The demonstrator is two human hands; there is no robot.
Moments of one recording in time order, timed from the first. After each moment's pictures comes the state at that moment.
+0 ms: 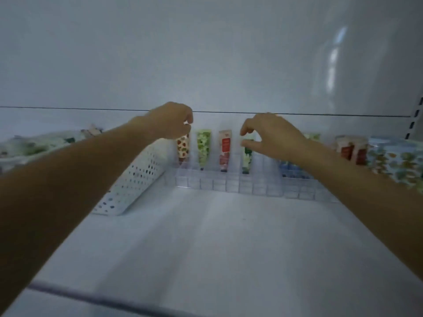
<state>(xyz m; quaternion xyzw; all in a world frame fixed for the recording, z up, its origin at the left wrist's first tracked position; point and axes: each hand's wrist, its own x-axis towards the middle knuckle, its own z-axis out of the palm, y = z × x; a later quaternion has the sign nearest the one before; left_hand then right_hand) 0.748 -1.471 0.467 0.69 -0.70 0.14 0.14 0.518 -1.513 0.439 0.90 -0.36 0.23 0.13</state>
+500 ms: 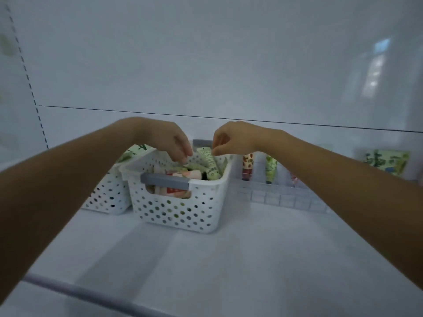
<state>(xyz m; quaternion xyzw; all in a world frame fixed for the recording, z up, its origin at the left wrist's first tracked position) 0.928 -1.428 0.467 0.69 -0.72 -0.11 0.05 0.742 -1.494 0.460 0.94 -0.32 0.12 -0.02</state>
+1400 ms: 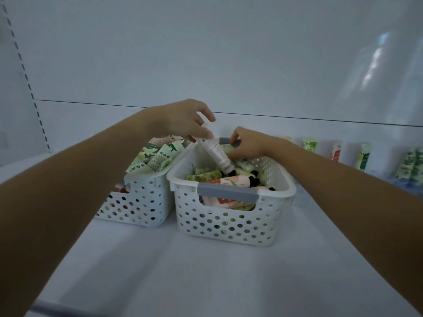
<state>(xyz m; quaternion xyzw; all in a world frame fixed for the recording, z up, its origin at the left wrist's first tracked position) 0.979 -1.438 0.473 0.60 -0.73 -0.18 0.28 0.809 -1.550 0.426 0.88 -0.44 0.13 -0.13</state>
